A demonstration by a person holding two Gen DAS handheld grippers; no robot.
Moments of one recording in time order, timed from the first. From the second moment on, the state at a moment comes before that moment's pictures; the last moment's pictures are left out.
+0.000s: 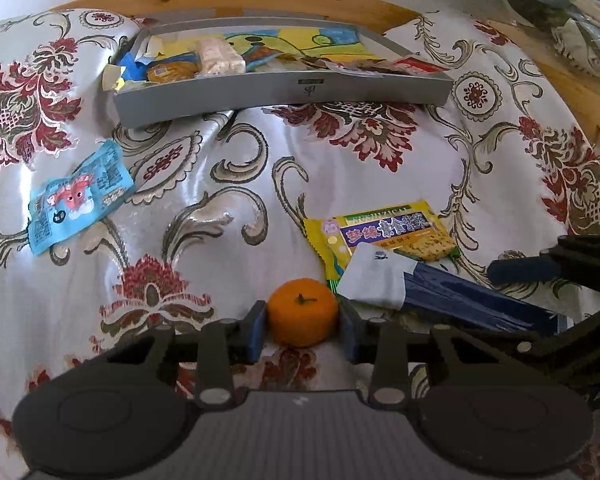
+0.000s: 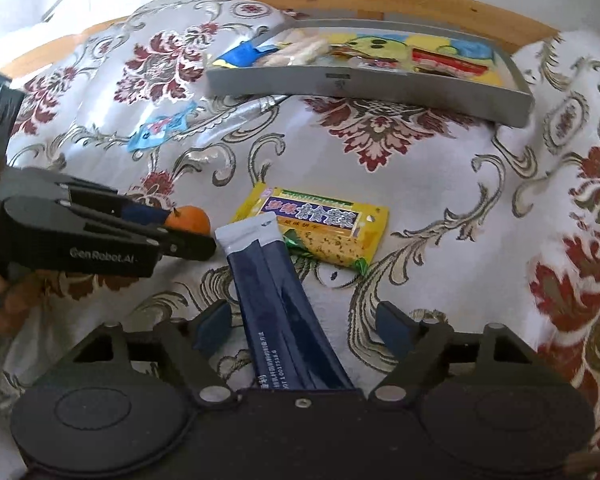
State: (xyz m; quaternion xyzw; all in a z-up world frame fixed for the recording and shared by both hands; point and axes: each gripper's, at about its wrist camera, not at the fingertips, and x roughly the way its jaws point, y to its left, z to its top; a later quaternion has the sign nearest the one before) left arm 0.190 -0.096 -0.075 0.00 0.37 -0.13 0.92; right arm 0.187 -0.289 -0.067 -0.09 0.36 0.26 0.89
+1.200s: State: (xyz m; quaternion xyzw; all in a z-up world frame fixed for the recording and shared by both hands) left arm 0.181 -0.094 -0.049 -0.04 0.36 -0.11 0.93; right arm 0.156 -0.271 -0.037 -0.18 0.24 0.26 0.92
